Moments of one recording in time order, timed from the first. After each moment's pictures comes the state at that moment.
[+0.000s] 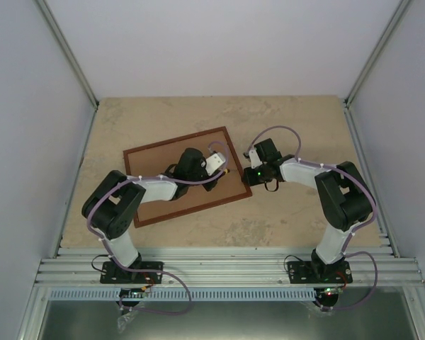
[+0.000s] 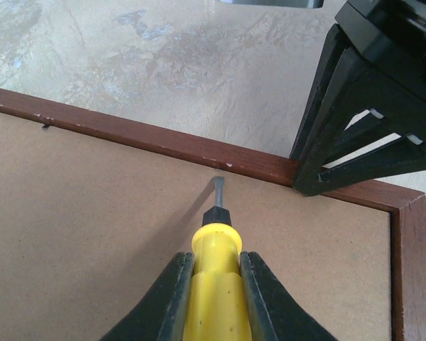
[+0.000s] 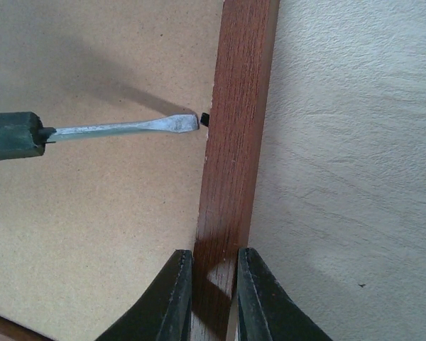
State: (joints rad) left arm -0.60 1.73 0.77 0.37 0.30 0.23; right arm 0.49 1.79 0.98 -0.26 -0.26 0.19
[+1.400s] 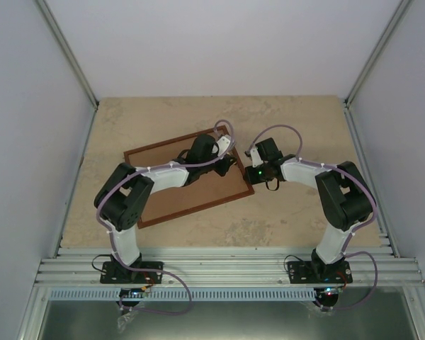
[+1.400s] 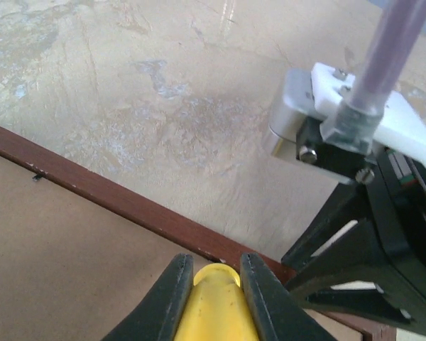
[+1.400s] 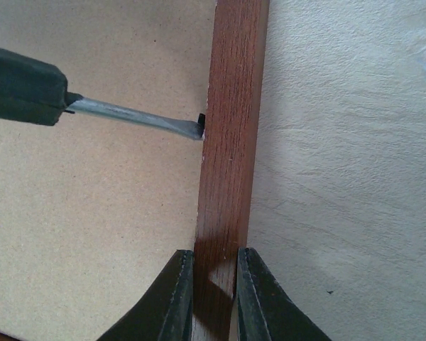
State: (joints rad) left arm -0.63 1.84 1.03 0.25 0.28 -0.03; right arm 0.48 1.79 0.98 -0.25 -0.24 0.18
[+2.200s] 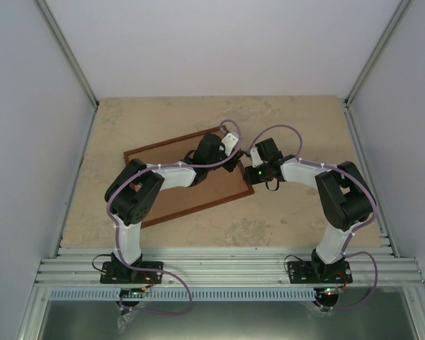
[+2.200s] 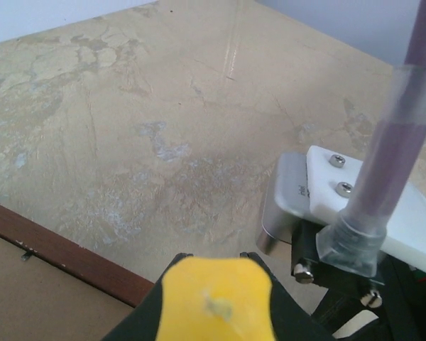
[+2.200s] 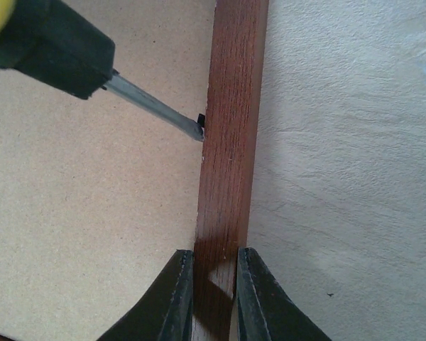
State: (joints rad) left arm -0.67 1.94 1.09 0.44 0.23 -0.05; right arm 0.48 1.79 0.98 -0.24 -0.24 0.18
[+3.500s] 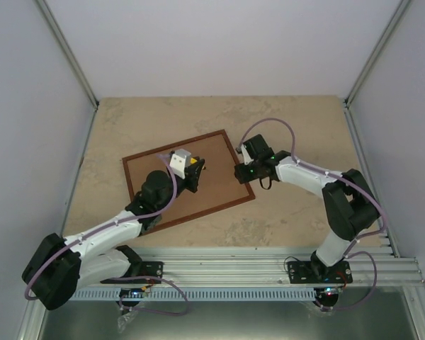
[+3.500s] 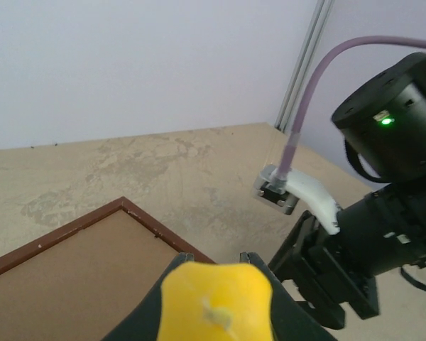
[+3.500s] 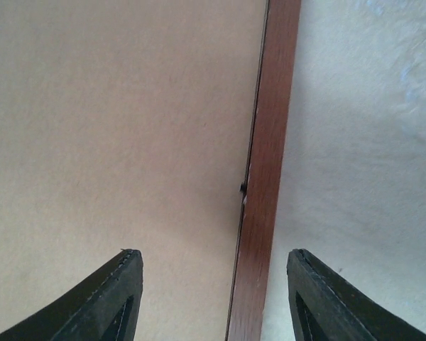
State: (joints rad) left arm -0.68 1.07 0.42 0.56 -0.04 -0.21; right arm 0.61 1.69 1.06 -0.39 -0.06 0.17
